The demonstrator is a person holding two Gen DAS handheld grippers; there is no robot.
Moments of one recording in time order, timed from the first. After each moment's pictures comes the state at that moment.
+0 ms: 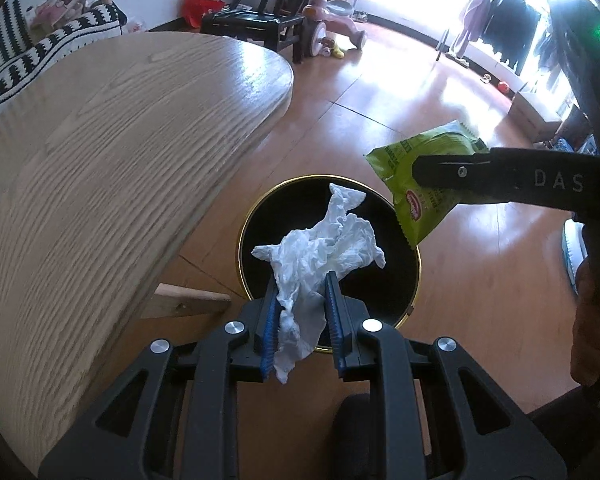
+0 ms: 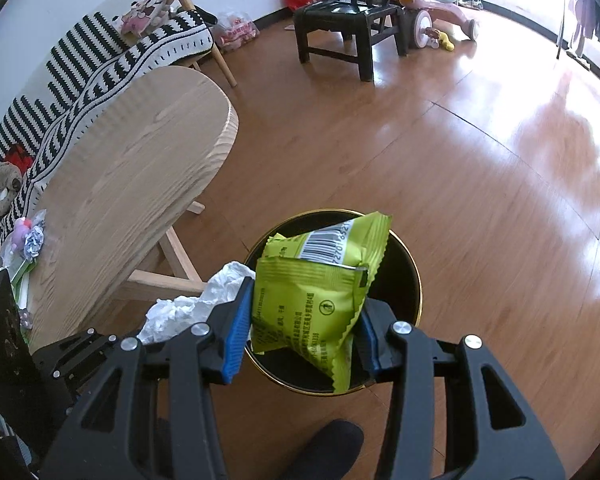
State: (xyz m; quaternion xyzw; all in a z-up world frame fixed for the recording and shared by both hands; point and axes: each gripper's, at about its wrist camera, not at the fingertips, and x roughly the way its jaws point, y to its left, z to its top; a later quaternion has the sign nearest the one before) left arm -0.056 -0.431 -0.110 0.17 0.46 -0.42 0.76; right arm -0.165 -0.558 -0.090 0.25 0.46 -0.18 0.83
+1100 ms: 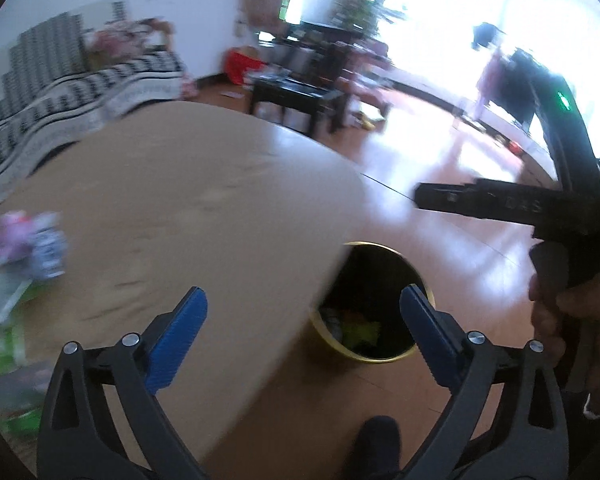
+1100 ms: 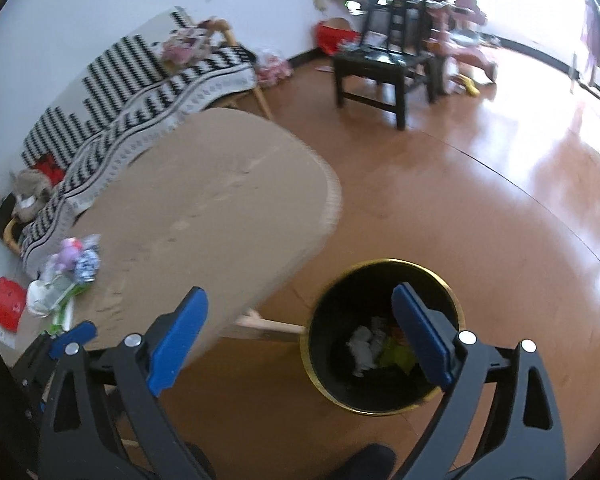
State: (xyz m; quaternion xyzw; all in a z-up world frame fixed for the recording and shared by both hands) left arm -0.037 -0.294 -0.006 0.10 0.38 -0.38 0.84; right arm -0.135 -0.490 -0.017 0.23 0.39 -0.15 0.88
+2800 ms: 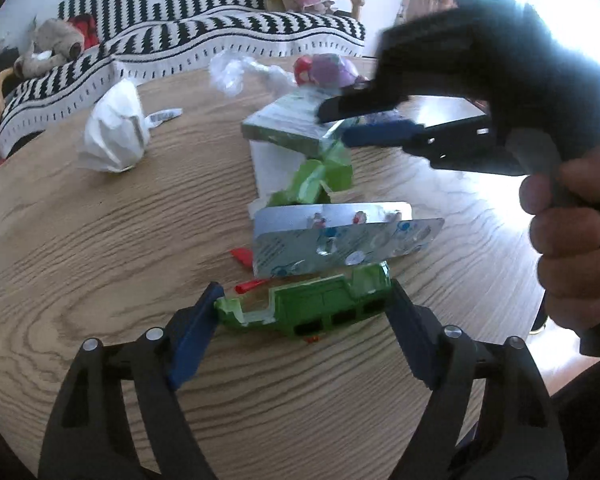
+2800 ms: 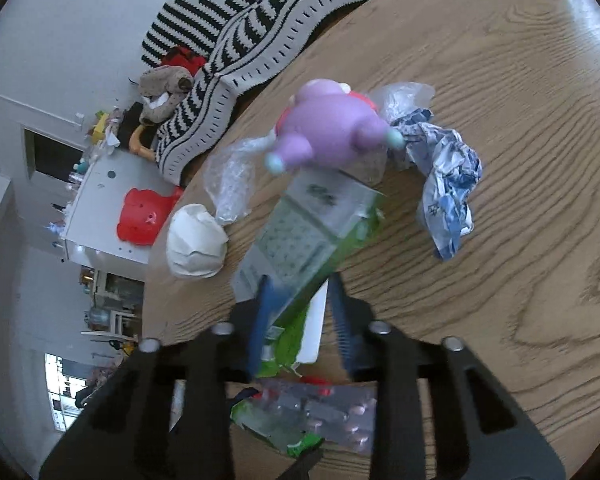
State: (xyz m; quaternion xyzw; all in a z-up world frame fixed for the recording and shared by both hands) left arm 0.018 -0.050 -0.066 0.03 0.44 -0.18 0.88; right arm 0.116 -0.183 -0.065 0.33 0.50 0.18 0.78
